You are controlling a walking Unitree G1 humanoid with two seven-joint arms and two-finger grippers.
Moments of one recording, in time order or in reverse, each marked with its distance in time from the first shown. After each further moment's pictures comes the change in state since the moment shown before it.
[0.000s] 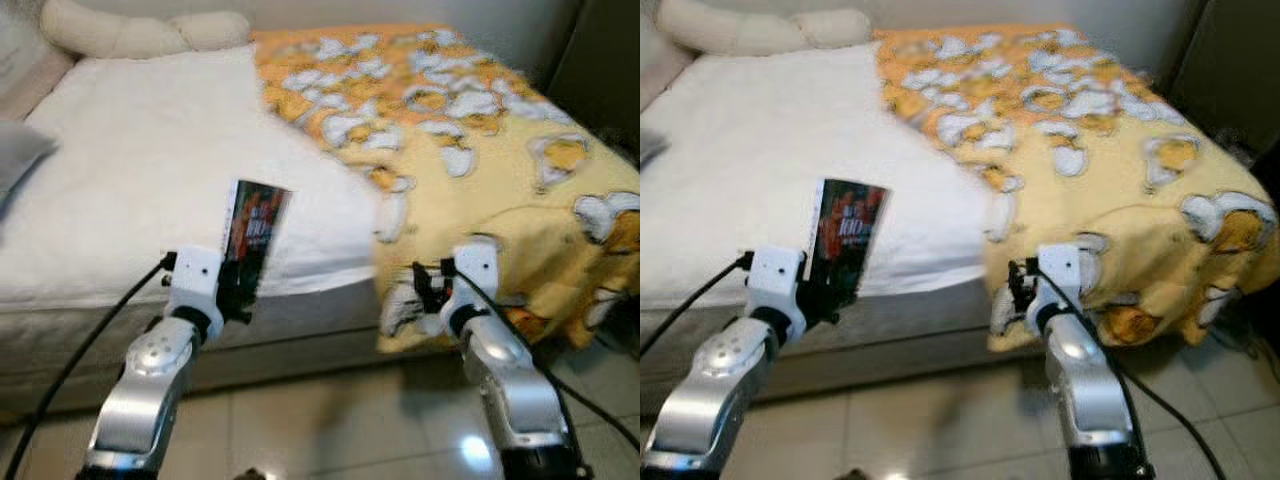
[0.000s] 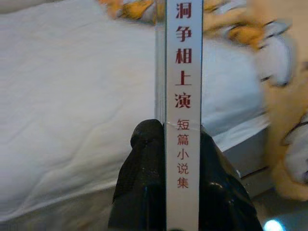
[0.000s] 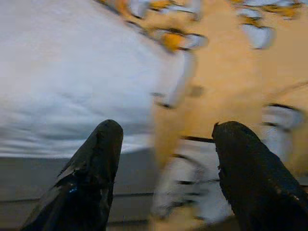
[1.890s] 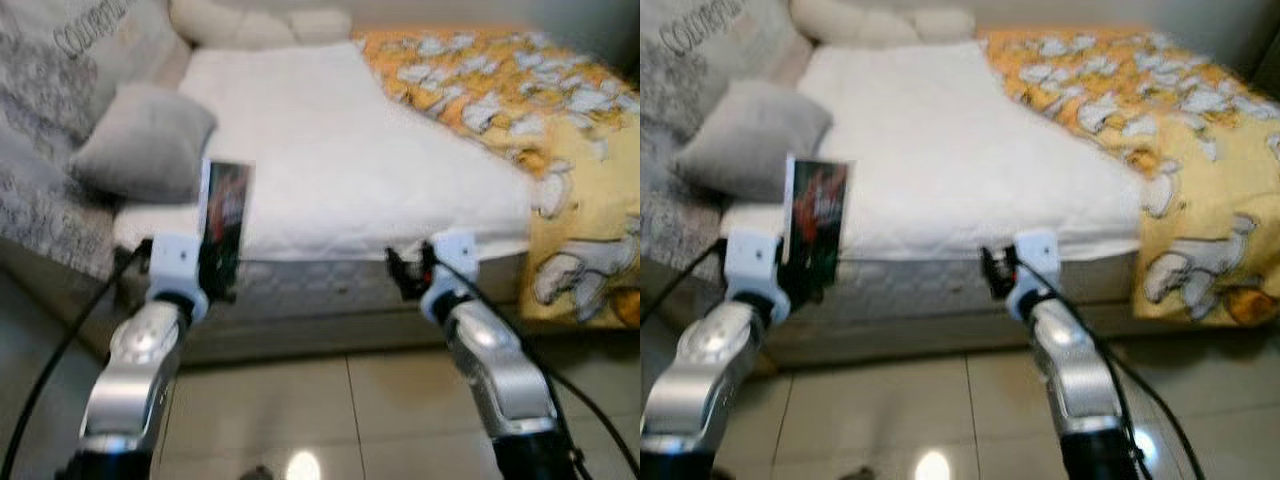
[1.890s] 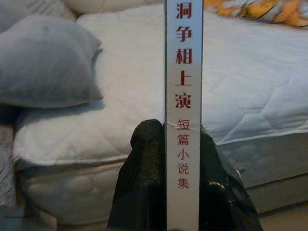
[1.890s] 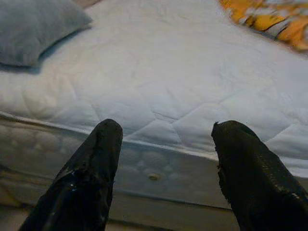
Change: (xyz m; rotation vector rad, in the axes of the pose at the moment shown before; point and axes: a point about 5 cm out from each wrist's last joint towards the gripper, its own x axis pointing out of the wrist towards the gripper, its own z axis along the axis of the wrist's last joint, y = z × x) left arm 0.007 0.015 0.019 -0.021 -0.073 0.074; right arm 0.006 0.012 0.016 -0.024 -0.081 0.141
